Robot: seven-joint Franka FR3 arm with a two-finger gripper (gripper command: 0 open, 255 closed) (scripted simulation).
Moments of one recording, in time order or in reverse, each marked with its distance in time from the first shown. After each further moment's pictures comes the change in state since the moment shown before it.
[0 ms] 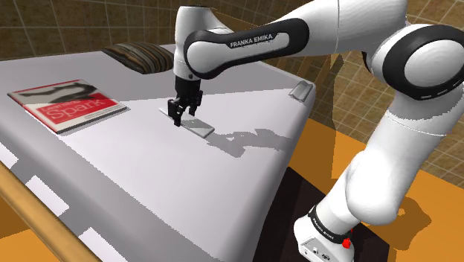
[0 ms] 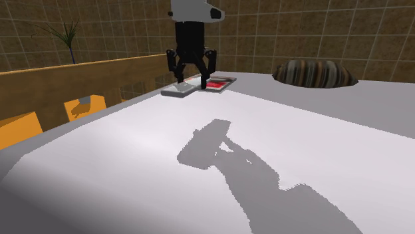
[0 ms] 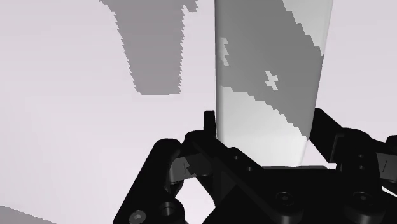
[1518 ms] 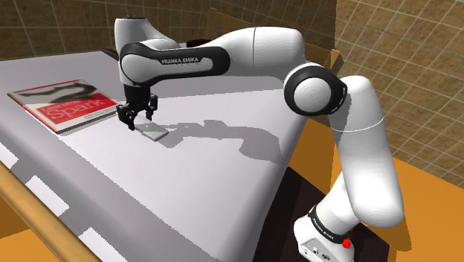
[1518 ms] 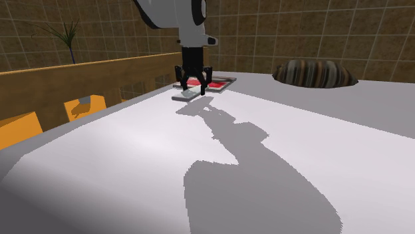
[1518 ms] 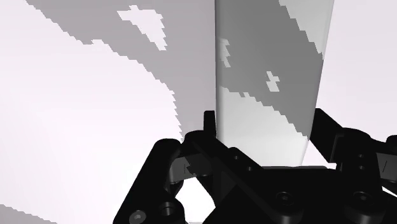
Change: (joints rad) arm 0.144 0.577 -0.012 0.710 -0.119 -0.147 0.110
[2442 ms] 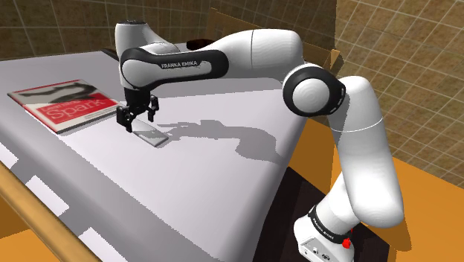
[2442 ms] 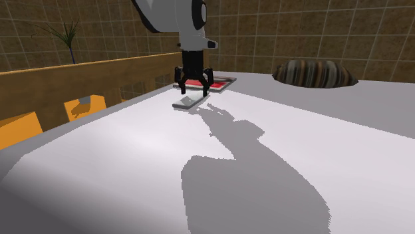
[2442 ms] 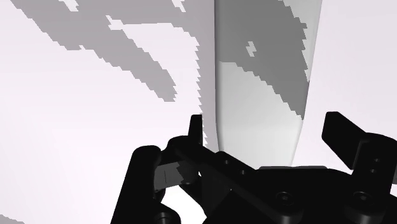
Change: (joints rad) arm 0.000 0.008 -0.001 -0.014 -0.002 0.023 0.002
